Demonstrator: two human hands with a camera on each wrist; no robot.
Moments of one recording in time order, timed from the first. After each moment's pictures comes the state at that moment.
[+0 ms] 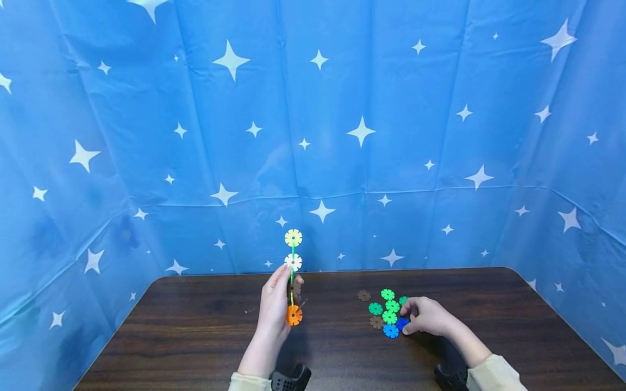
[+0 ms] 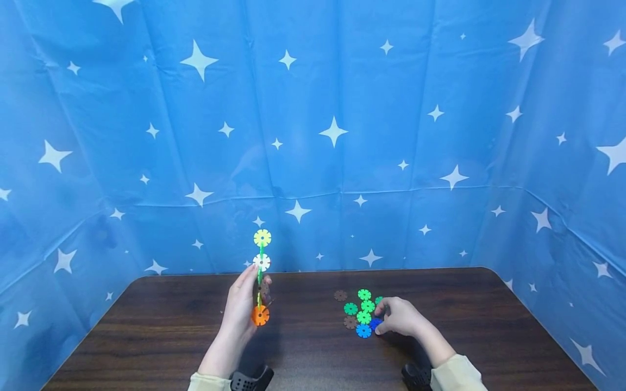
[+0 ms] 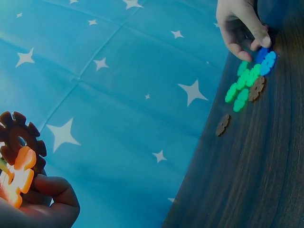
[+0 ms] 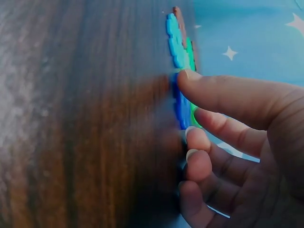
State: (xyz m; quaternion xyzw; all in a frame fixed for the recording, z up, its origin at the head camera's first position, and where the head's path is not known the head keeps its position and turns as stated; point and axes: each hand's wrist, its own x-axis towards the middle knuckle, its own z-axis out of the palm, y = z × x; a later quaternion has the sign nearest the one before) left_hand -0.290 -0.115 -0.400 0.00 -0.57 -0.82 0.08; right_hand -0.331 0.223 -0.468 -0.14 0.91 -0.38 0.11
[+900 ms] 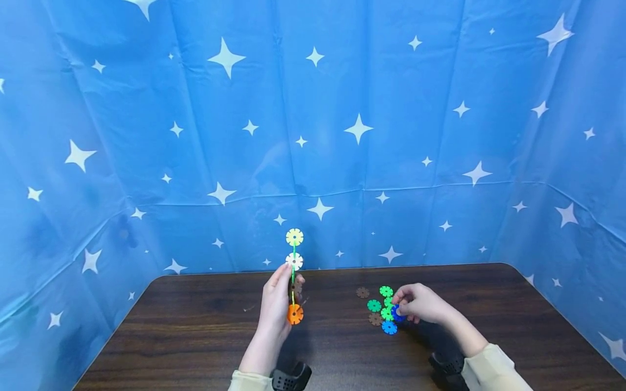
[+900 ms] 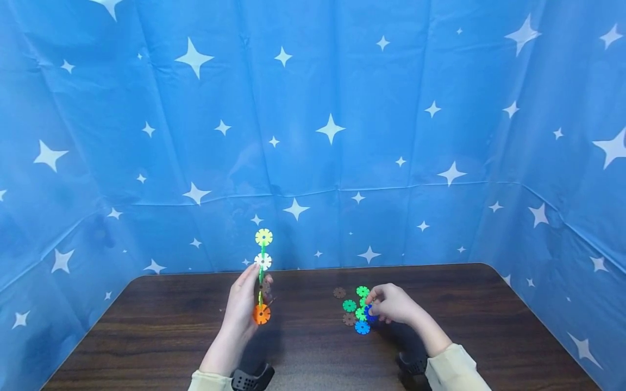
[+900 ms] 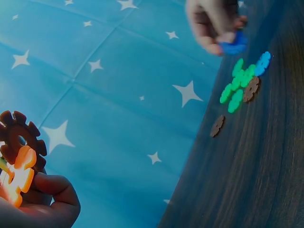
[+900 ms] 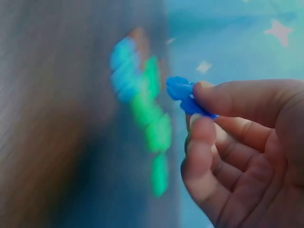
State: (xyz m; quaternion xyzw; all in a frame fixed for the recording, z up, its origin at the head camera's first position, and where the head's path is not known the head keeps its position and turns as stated) left_hand -0.291 -0.111 -0.404 0.00 -0.58 -0.81 0.07; right_hand -0.332 0.210 -0.444 -0.18 0.87 -0.45 0.10
